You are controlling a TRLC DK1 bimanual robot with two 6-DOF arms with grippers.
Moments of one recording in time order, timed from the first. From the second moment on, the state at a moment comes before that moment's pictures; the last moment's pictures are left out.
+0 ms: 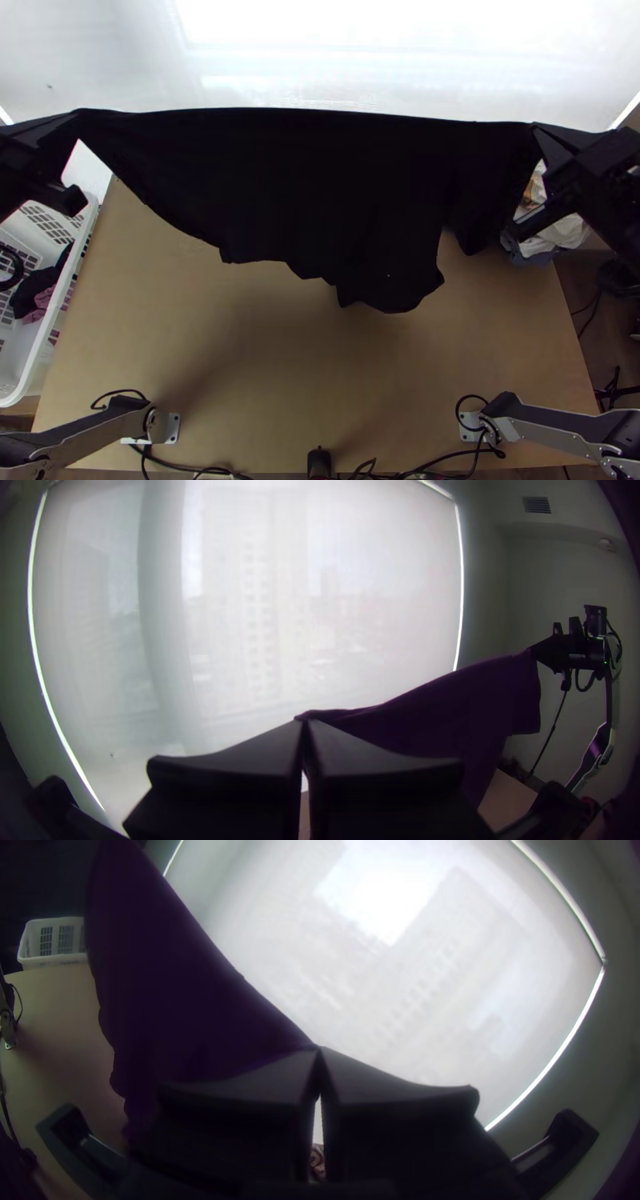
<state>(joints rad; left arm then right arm) -0.12 1.24 2.24 -1.02 0.20 0.06 0.62 1.29 2.25 -1.07 0.34 -0.56</state>
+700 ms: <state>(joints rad) -0.06 1.00 2.25 -1.12 0.19 0.09 0.65 1.09 2.31 -1.21 0.35 -0.65</state>
